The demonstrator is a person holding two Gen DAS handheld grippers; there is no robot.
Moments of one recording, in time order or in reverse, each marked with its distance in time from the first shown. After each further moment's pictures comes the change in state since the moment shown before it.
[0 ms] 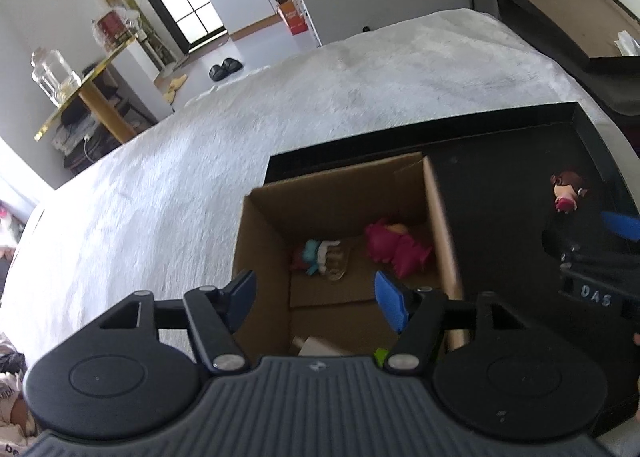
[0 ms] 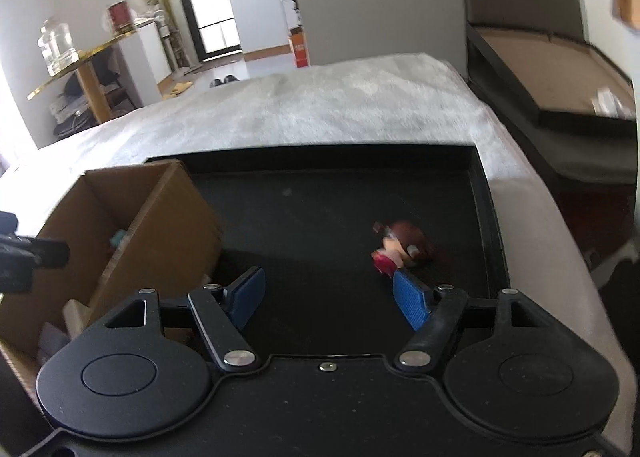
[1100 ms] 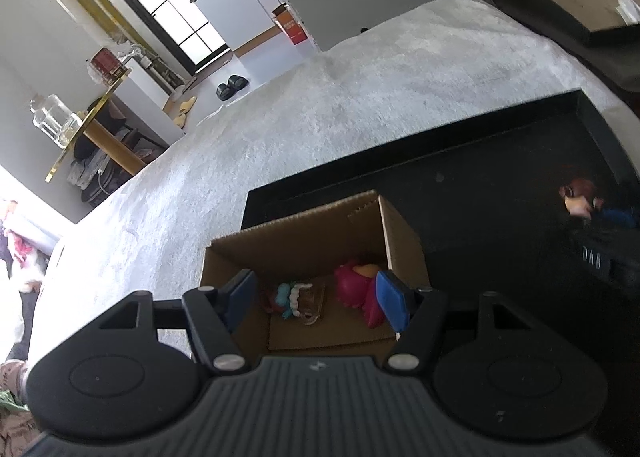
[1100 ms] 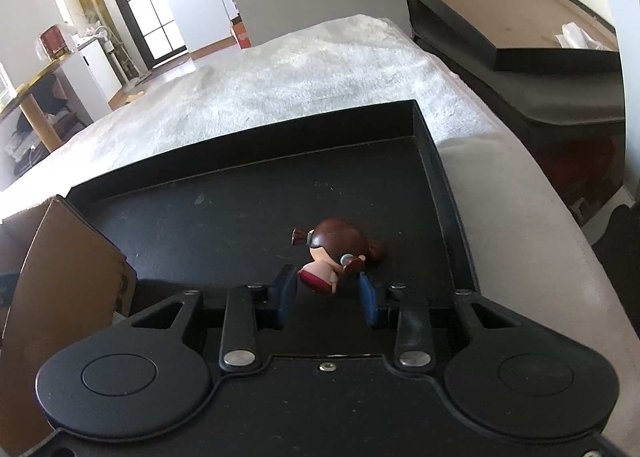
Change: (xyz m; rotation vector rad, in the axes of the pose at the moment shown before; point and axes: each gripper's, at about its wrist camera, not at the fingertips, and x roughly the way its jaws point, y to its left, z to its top) left arm 0.020 -0.056 0.029 0.088 -0.013 0.098; right arm 0.040 -0.042 0.007 0.151 0.063 -0.063
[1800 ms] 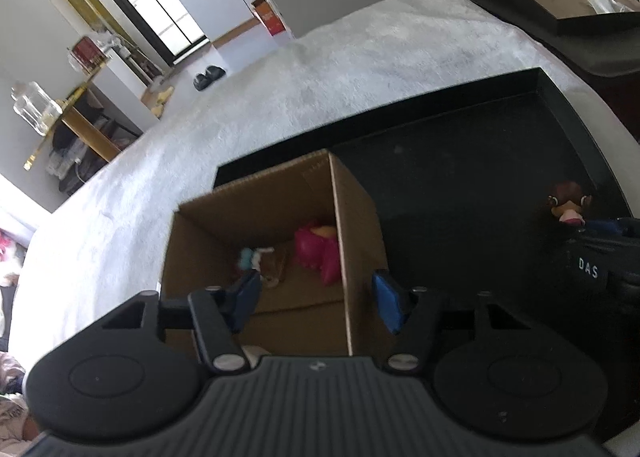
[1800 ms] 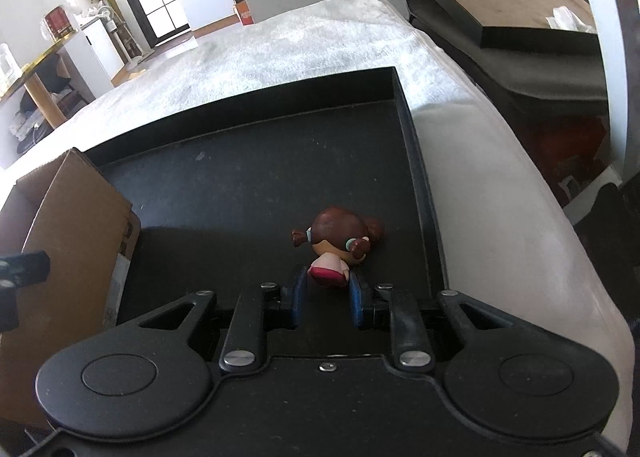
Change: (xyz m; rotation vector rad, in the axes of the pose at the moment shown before) left arm -0.013 -0.014 -0.028 0.001 0.025 -0.087; right arm -0.029 -0.012 -0.022 -0.021 0.068 0.012
